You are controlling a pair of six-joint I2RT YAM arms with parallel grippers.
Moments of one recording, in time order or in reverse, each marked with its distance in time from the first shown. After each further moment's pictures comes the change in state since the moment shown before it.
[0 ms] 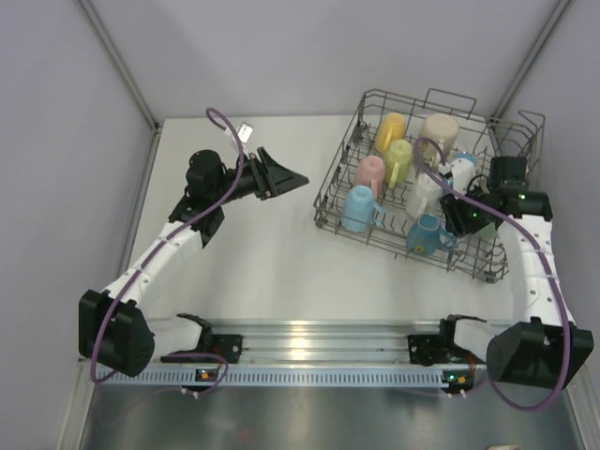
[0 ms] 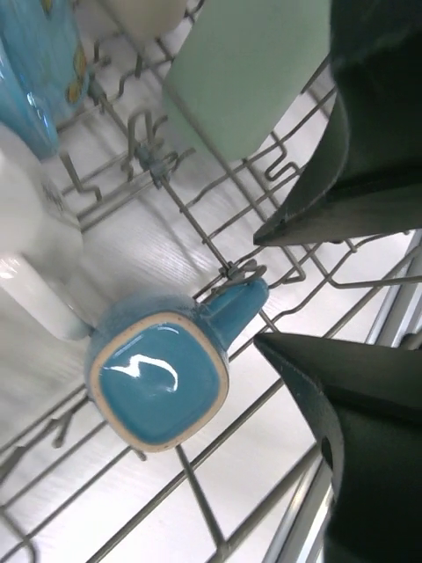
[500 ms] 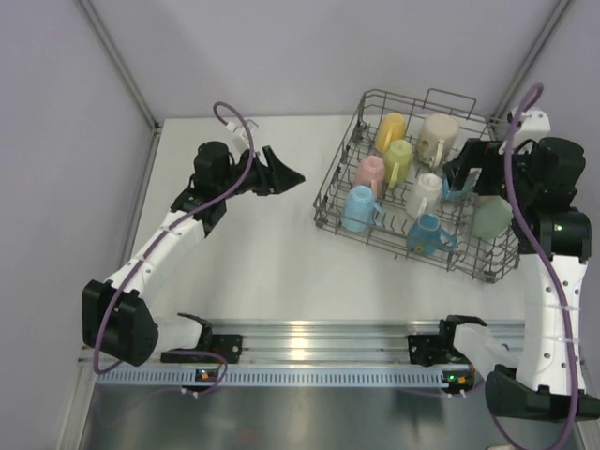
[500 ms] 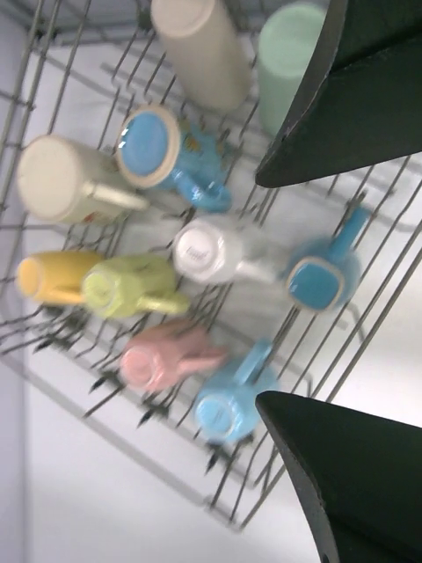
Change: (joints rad) left arm 0.000 0.050 0.098 -0.234 -0.154 0.270; right arm 0.044 -0.167 0.312 0.175 0.050 0.646
